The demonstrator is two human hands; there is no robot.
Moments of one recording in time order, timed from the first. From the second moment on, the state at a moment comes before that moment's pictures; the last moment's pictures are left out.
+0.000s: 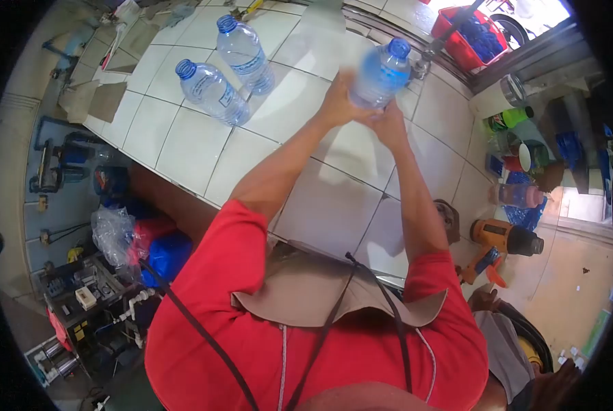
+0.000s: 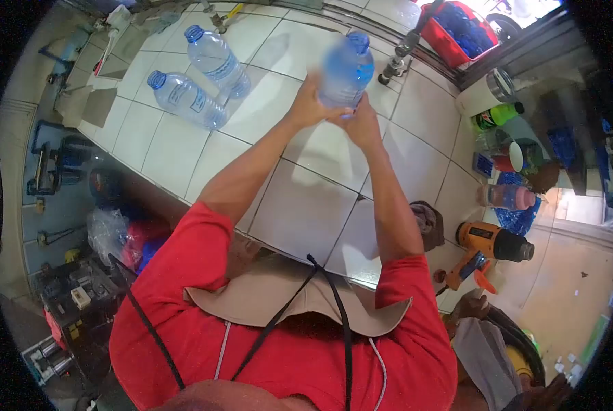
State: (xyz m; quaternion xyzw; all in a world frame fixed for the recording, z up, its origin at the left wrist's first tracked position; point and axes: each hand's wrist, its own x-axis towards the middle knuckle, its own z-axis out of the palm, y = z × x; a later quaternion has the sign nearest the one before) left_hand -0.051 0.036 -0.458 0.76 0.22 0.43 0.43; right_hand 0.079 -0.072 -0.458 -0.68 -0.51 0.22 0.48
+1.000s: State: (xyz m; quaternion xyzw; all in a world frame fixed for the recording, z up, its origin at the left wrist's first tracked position) left_hand -0.216 -0.016 -0.354 0.60 0.40 0.63 0.28; right_hand 0.207 -0.016 -0.538 -0.70 -0.43 -0.06 0.57
